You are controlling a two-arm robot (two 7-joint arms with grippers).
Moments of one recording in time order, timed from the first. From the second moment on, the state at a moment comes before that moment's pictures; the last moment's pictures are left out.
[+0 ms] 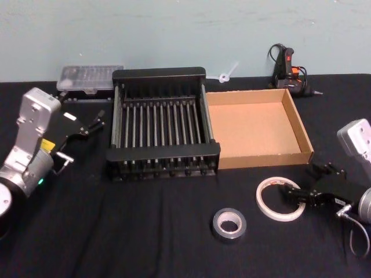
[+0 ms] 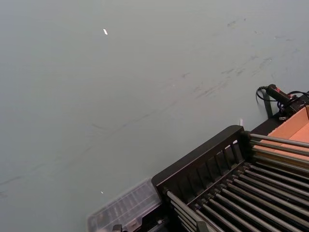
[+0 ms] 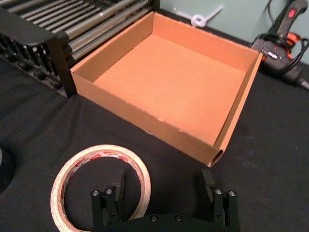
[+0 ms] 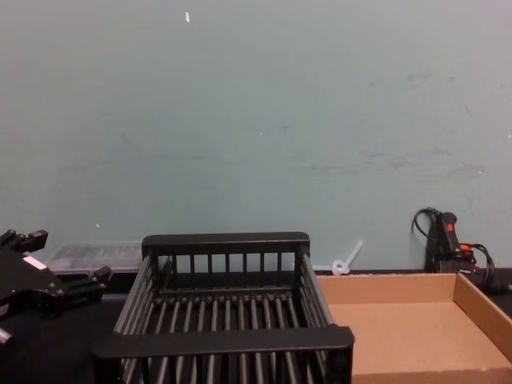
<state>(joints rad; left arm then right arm) -0.20 0.60 0.45 -1.41 -0.25 -0.12 0.03 0.01 0.70 -0.33 -1.64 0.40 0.34 0.29</state>
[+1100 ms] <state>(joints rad) -0.20 0.60 0.45 -1.41 -0.25 -0.12 0.03 0.01 0.65 -0.30 -1.61 0.36 0.38 0.34</state>
